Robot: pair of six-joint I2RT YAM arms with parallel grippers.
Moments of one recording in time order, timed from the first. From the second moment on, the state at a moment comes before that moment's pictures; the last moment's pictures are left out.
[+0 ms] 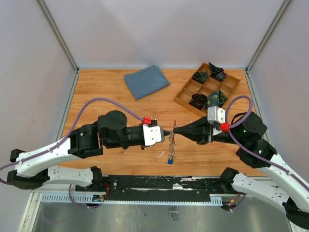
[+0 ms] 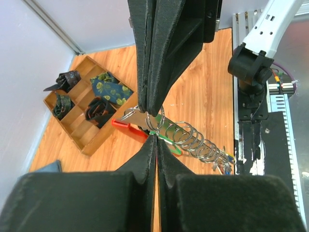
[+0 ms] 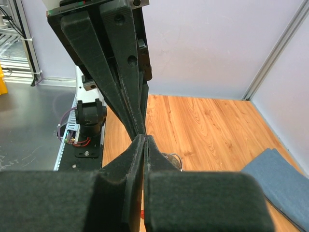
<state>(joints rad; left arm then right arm) -1.31 1.02 1.32 -0.49 0.02 0.37 0.86 0.69 0.99 -0.13 -0.60 -0.11</state>
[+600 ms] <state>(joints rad) -1.31 0.93 1.17 -0.27 0.05 0.28 0.86 0.70 0.99 -0.09 -0.61 -0.10</state>
